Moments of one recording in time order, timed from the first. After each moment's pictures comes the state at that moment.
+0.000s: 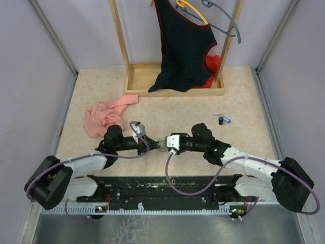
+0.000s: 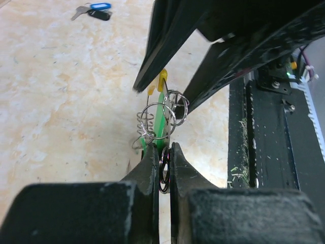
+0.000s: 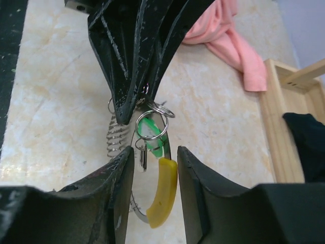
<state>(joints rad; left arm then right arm) -0.59 1.22 0.31 0.76 0.83 -0.01 0.84 1.13 0.52 0.22 -0.46 -0.73</state>
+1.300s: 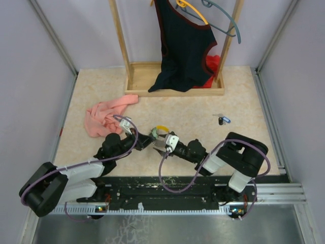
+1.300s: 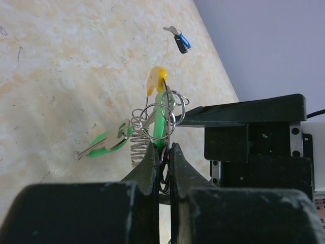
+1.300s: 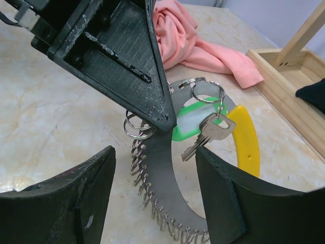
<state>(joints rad) -0.67 1.13 0.20 0.81 0.20 -0.80 0.98 1.64 0.30 1.35 -0.14 -0.29</state>
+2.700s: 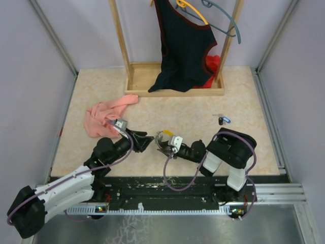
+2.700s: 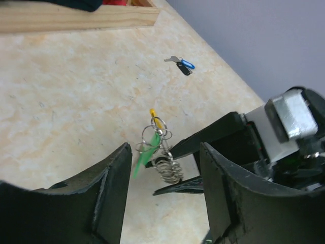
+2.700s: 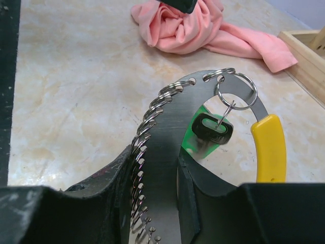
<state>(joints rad) -0.75 0.81 0.22 0.58 0.07 -0.53 0.90 1.83 0.26 1.56 -0.30 -0.21</state>
